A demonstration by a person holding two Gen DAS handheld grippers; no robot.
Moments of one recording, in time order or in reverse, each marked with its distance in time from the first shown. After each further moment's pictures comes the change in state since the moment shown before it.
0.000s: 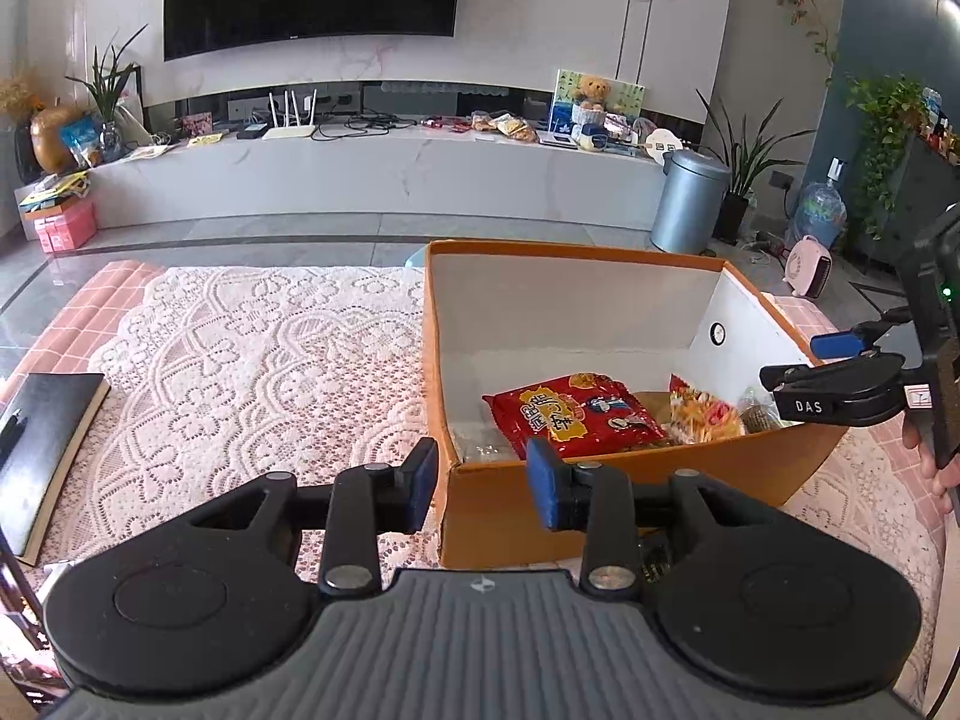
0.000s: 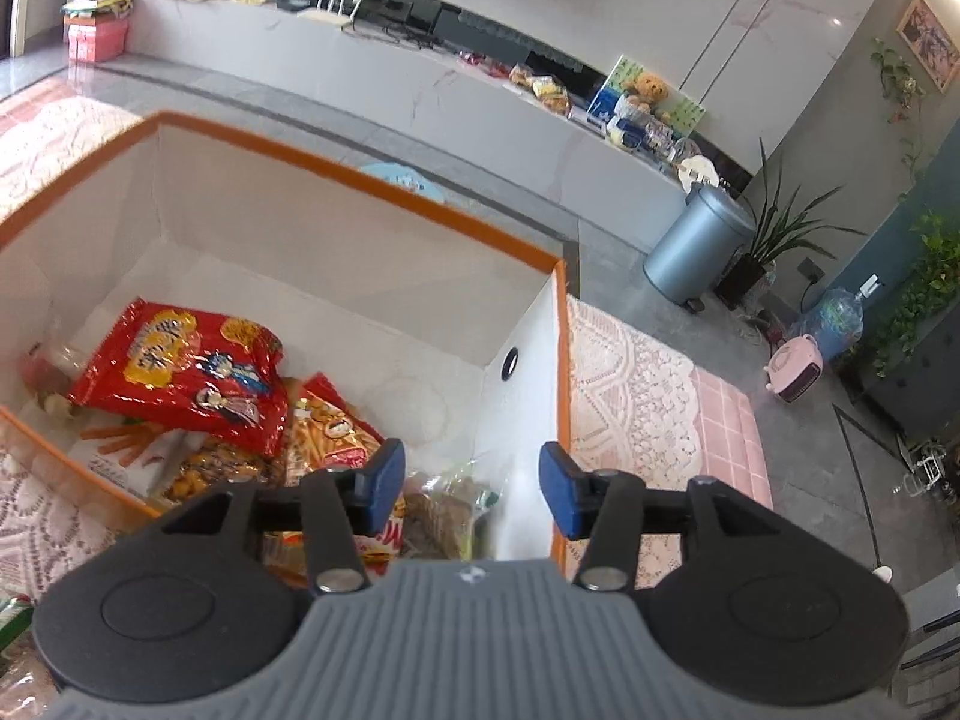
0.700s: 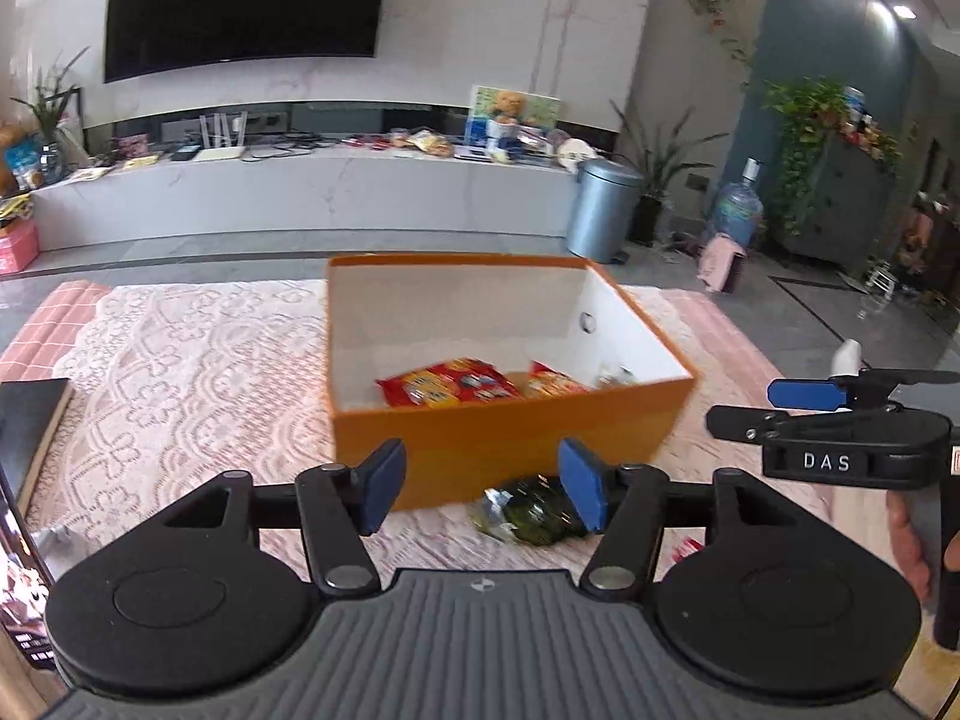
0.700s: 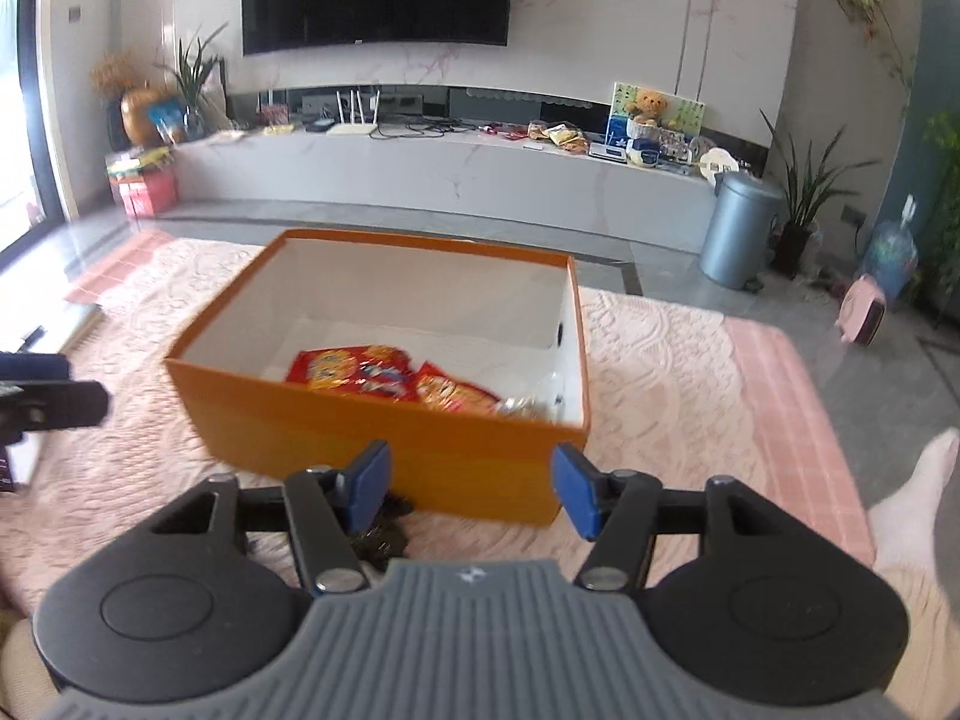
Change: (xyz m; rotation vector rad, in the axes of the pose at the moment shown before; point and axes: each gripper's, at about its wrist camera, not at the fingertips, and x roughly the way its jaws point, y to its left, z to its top) left arm -0.072 -0.042 -0.020 0.052 -0.020 -0.152; right arm -0.143 -0.029 -0.088 0.274 -0.145 0.229
